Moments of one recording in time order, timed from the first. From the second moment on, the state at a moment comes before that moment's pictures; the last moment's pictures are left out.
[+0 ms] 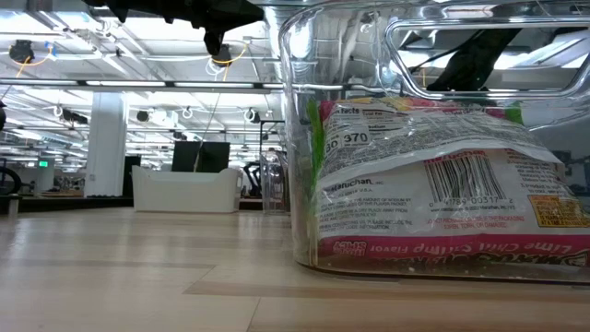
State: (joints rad) left arm 0.21 1.06 0.76 0.20 0.12 -0.11; right arm -0.66 1.54 0.75 -0.63 -0.23 -0.19
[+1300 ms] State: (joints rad) left arm 0.21 1.06 0.76 0.20 0.12 -0.11; right arm -0.49 0.83 0.75 -0.73 -0.22 0.03
